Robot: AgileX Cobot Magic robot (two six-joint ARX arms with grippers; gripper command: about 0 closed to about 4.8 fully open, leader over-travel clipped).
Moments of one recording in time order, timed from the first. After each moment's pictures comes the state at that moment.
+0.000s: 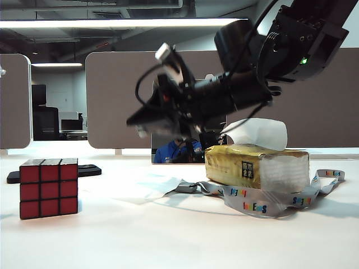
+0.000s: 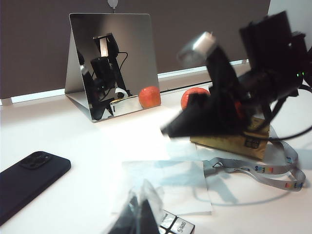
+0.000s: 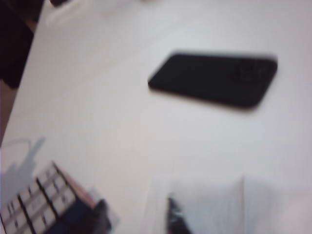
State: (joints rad) left arm 0.00 0.00 0.01 0.03 0.65 0.01; right arm 0.57 1.90 1.00 0.55 -0.69 0.12
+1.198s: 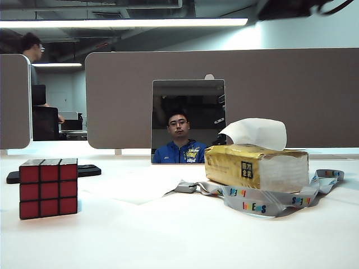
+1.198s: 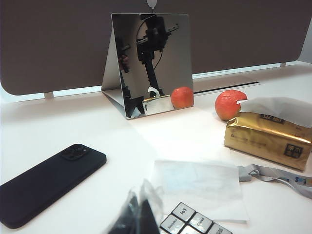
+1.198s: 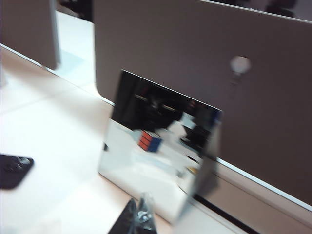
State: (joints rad) left arm 0.00 0.00 0.01 0.03 0.51 0.01; right arm 0.20 1.28 1.00 0.18 -0.36 -0.18
